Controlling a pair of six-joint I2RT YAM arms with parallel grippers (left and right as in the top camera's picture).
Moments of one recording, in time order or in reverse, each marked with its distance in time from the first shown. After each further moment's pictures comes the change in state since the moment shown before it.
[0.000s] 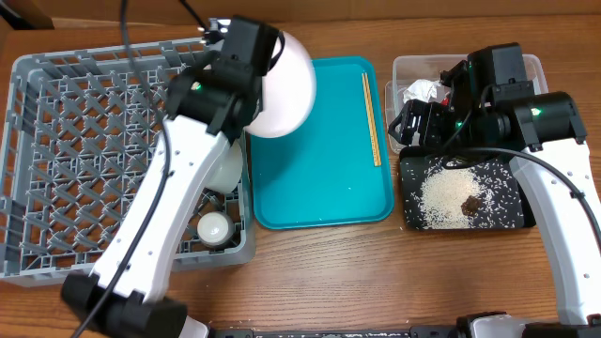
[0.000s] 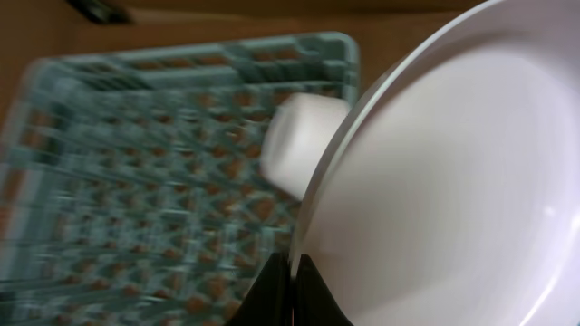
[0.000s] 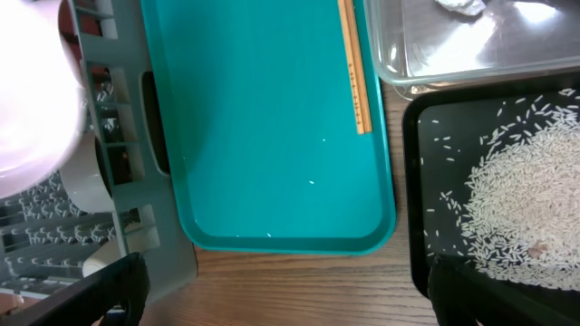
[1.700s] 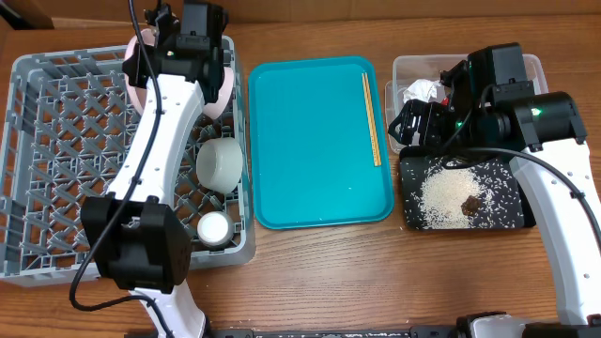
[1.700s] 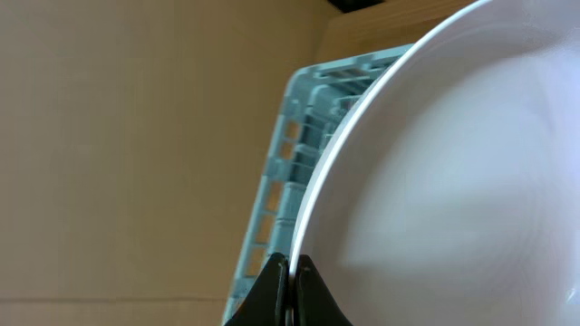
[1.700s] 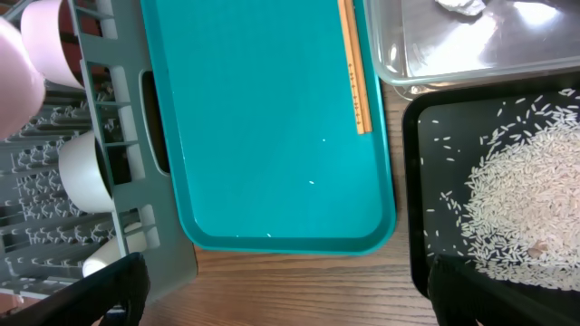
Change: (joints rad) left arm 0.251 0.285 0.000 0.240 -0.496 0.371; right arm 0.000 0.000 0.000 0.000 0.000 0.000
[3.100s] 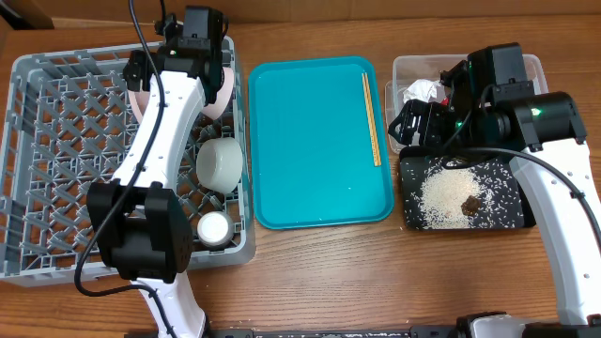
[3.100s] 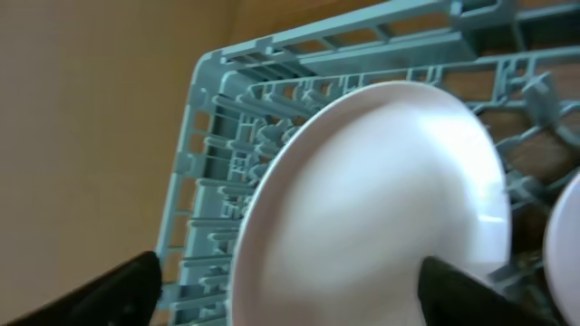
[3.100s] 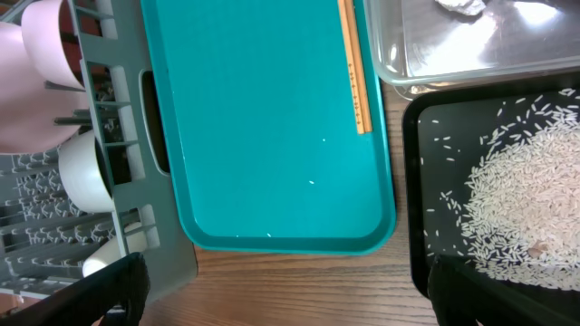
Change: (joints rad) left arm 0.018 0.056 0.000 -0.005 0.209 -0.066; right arm 0.000 0.000 0.000 -0.001 0.000 0.000
